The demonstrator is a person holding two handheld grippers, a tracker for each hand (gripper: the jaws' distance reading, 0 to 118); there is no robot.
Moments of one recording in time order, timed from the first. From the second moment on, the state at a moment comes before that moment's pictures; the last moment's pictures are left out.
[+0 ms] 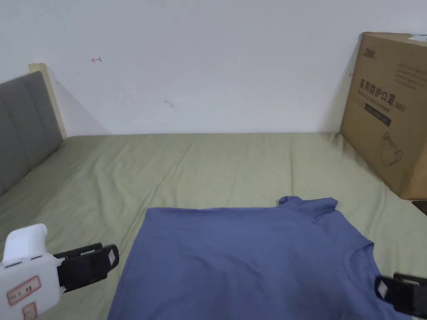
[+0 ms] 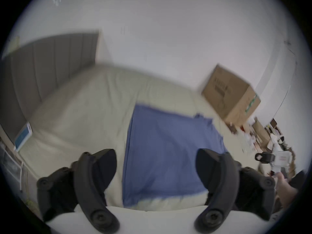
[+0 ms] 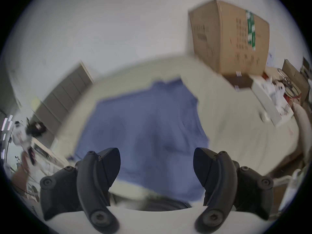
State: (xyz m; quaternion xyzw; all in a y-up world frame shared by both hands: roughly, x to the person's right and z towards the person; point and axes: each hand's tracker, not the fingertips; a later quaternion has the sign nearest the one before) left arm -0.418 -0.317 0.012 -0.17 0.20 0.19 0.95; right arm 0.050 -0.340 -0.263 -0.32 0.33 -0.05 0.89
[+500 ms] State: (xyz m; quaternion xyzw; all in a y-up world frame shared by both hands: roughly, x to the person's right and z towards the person) left arm -0.377 -0.299 -0.015 -0.10 0.22 0.13 0.96; right arm 0.013 -0.307 -0.235 -0.06 0.32 -0.13 0.94
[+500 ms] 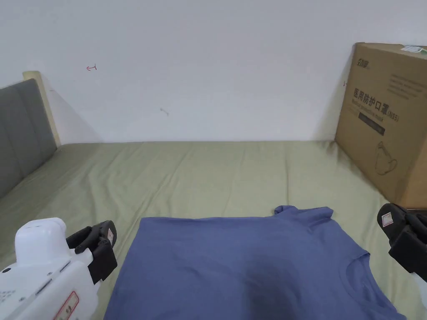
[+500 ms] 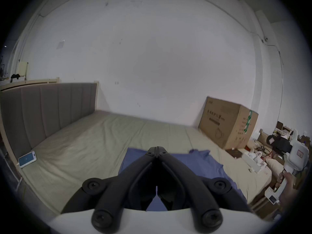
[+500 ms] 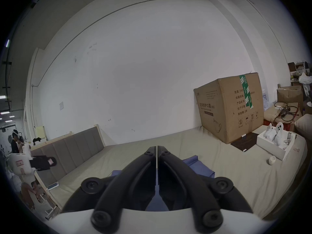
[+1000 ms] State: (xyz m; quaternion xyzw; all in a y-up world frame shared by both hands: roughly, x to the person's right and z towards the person) left arm -0.467 -0.468 -0.034 -0.52 0.22 0.24 0.79; right arm 0.028 -0.345 -0.234 -0.19 0.34 -0.06 0.92
